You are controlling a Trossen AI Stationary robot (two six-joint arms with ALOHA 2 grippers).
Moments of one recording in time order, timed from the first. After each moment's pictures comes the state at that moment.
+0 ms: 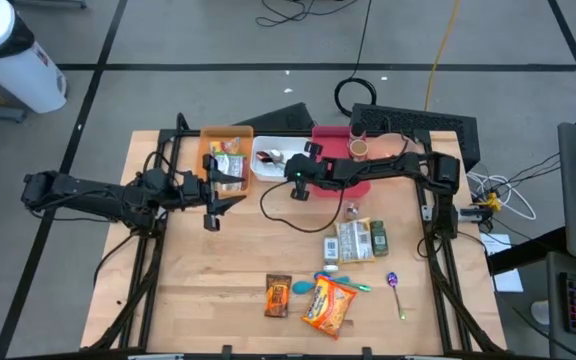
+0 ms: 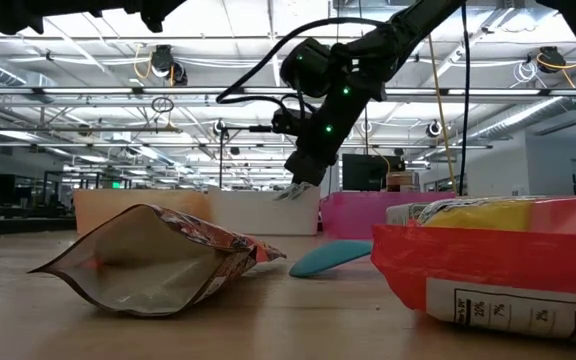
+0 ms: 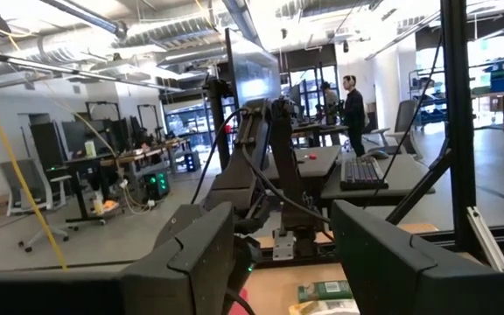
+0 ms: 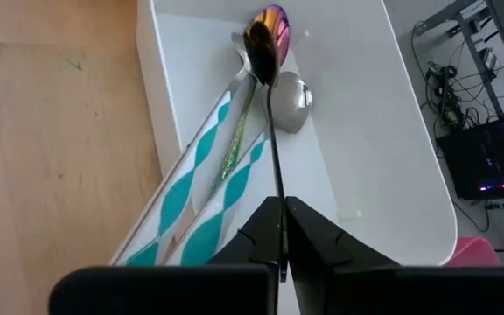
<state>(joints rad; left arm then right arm) -0.01 0.85 0.47 0.62 -0.05 0.17 -0.24 1.93 1.29 -0.18 0.44 -0.24</state>
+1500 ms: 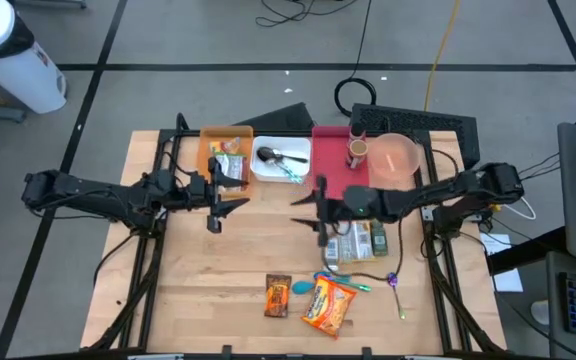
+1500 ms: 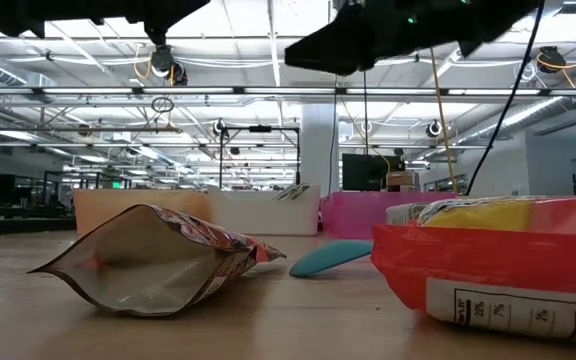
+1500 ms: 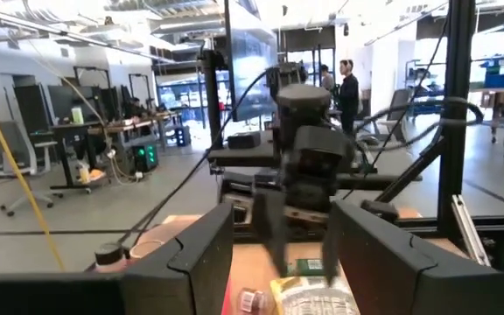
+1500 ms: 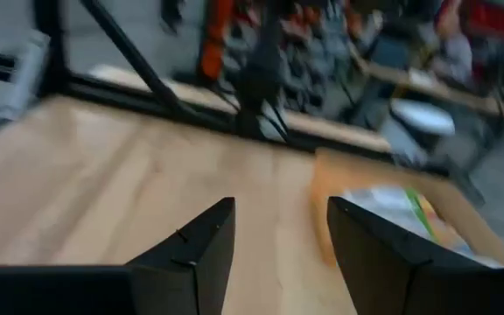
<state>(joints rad) -0.01 0.87 0.47 0.58 -0.05 0.09 0.05 1.48 0.81 0.51 0.07 -0.23</state>
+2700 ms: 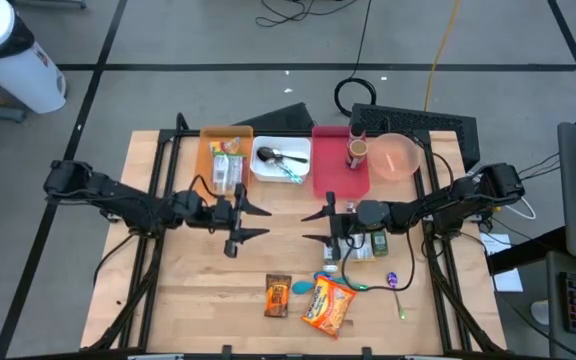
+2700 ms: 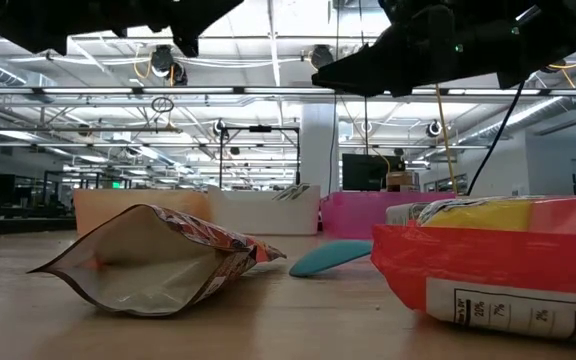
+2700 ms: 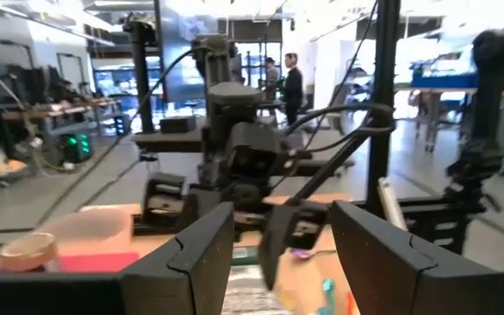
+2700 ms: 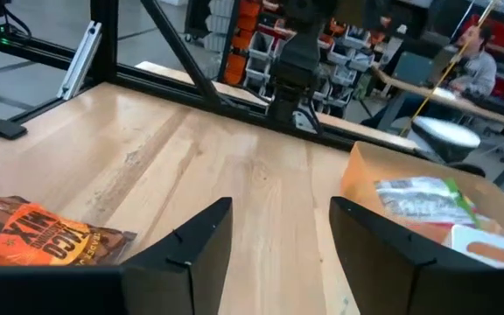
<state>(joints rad) -0.16 1.23 0.48 0.89 -0.03 0.03 0.13 1.48 0.58 0.77 0.08 -0.24</state>
